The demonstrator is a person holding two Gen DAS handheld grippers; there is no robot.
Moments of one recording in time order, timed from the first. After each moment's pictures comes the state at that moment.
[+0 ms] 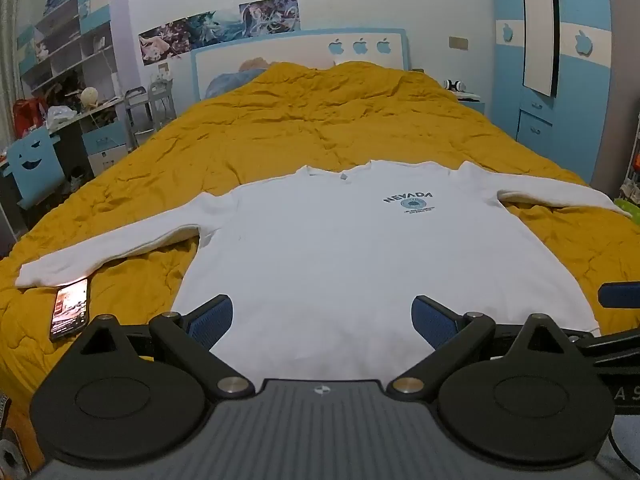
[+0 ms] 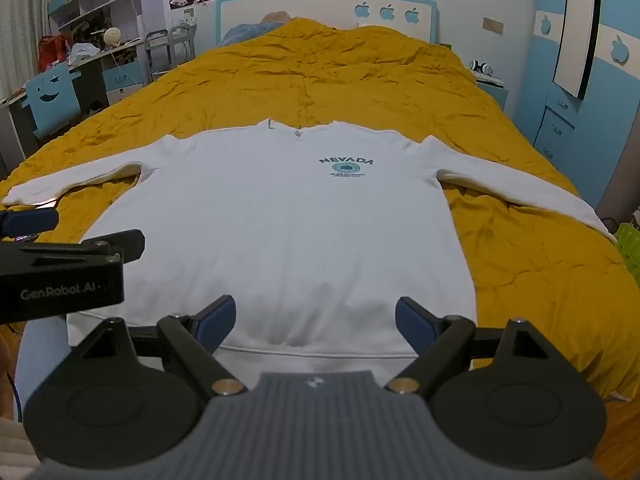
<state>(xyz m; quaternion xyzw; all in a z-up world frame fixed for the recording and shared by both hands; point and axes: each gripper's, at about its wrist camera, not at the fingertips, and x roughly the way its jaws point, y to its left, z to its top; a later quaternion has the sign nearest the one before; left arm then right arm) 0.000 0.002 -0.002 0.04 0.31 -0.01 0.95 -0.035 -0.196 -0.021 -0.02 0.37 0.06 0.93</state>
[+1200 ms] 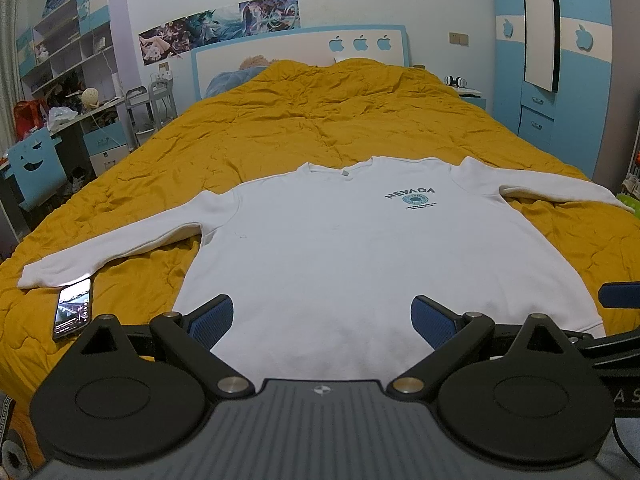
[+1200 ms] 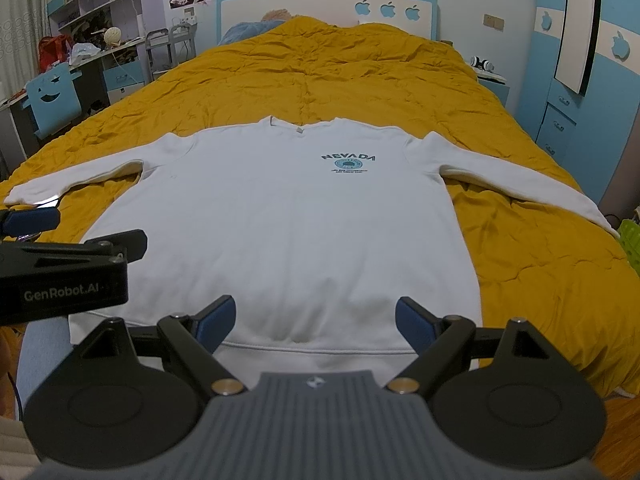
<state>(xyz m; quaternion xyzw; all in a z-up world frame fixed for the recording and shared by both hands) 0.002 -0.001 0.003 0.05 0.32 -0.01 0.95 -0.035 -0.195 -0.021 -0.02 0.37 0.06 0.92</state>
